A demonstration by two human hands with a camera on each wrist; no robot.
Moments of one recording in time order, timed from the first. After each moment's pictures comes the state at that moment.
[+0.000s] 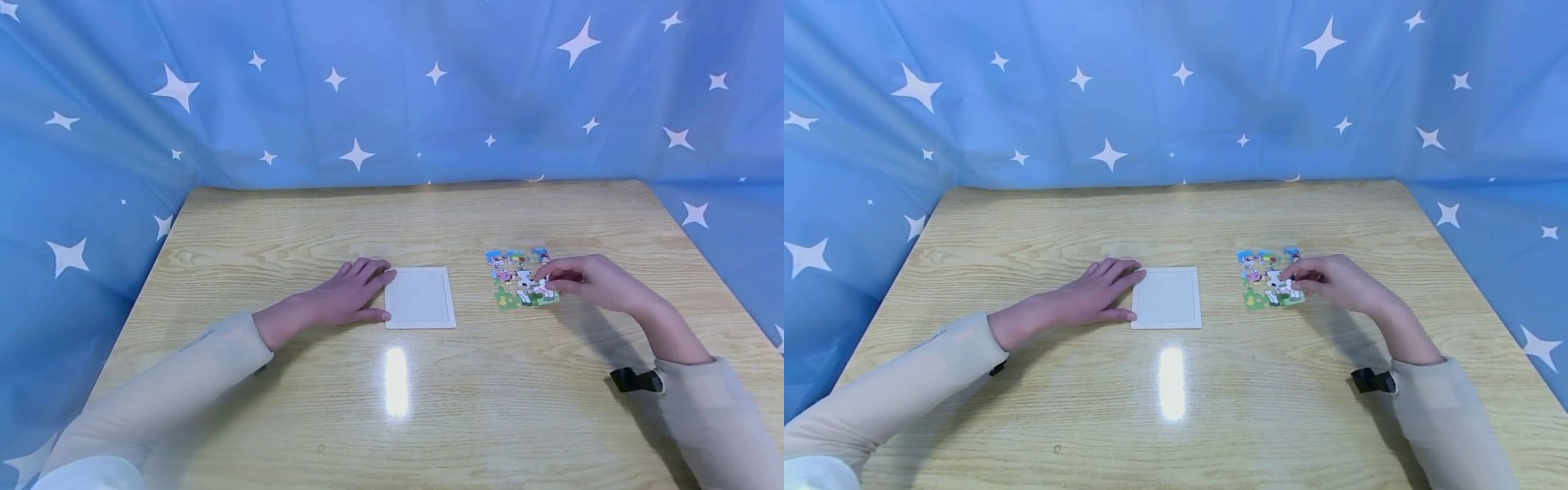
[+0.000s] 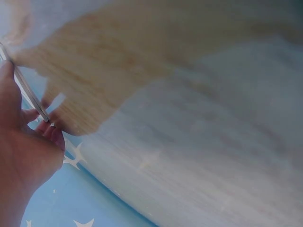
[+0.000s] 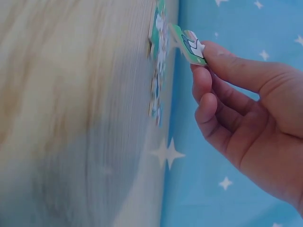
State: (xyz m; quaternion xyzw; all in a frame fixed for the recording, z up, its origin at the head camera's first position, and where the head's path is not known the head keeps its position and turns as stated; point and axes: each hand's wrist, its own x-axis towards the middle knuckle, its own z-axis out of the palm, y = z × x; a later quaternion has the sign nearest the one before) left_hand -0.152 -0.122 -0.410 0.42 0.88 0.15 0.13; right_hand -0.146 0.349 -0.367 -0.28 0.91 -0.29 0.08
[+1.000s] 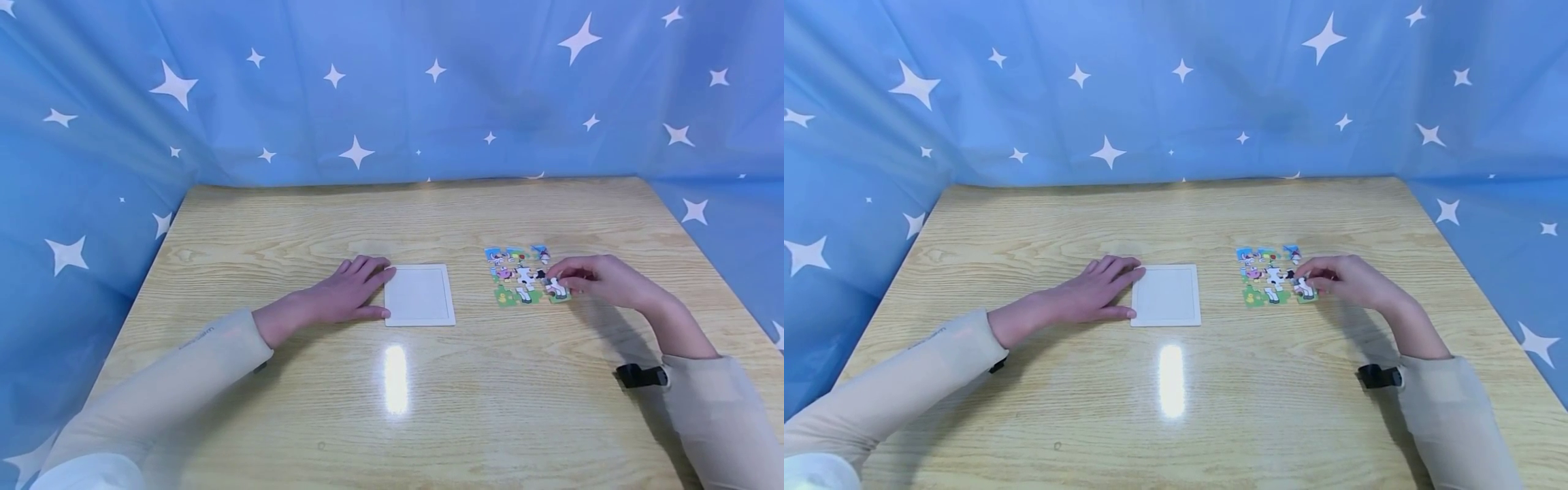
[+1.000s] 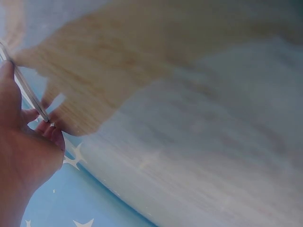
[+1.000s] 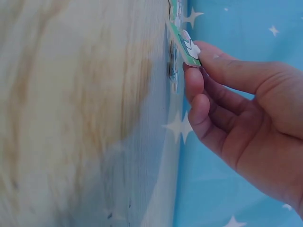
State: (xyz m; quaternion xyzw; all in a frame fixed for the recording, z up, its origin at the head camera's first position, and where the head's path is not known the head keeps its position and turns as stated) left_hand -0.151 -0.122 -0.407 0.42 0.88 0.15 0.14; right_hand -0.151 0.374 -0.376 -0.23 0.92 -0.29 0.12
